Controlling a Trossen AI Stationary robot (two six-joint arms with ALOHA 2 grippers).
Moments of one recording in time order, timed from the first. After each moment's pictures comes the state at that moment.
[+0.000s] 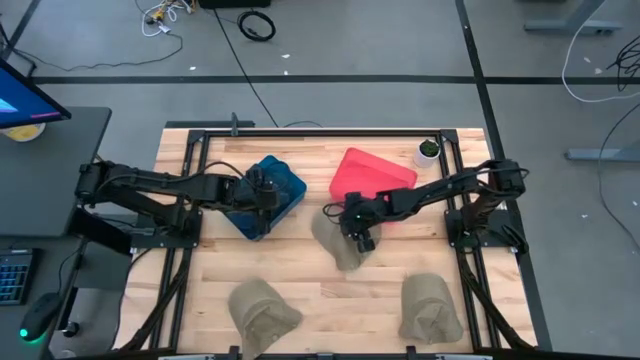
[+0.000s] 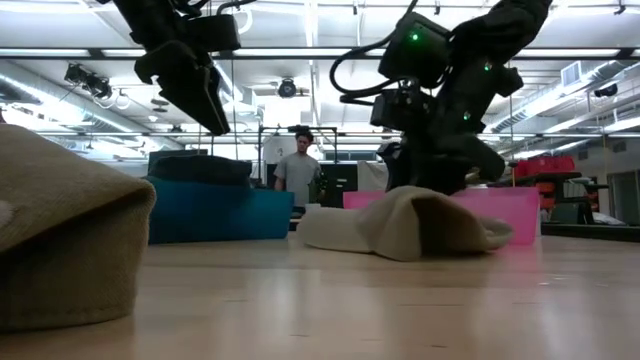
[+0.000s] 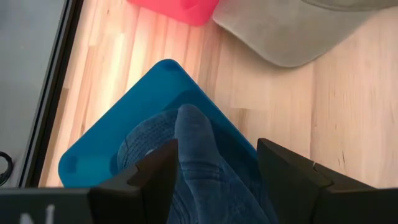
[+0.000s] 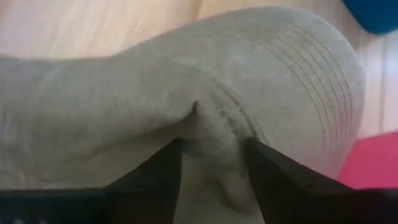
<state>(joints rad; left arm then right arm) -0.02 1.26 0.90 -0.62 -0.35 0.03 0.01 1.71 0.86 -0.17 0.00 -0.28</state>
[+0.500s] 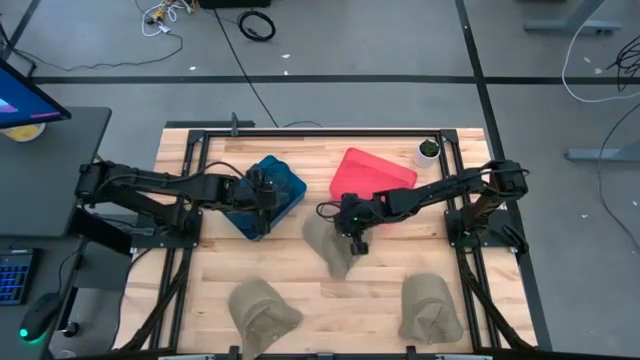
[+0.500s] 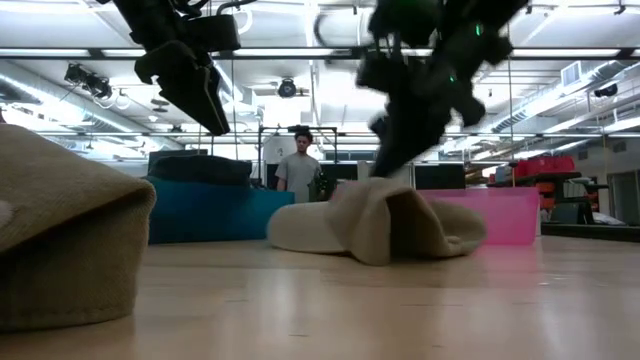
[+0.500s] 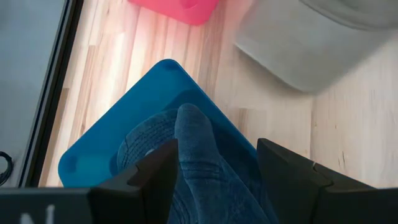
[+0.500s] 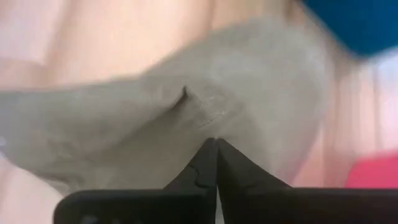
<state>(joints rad) -0.02 1.26 0.90 -0.62 -0.35 0.03 0.07 1.68 0.99 -0.25 -0.01 -0.14</state>
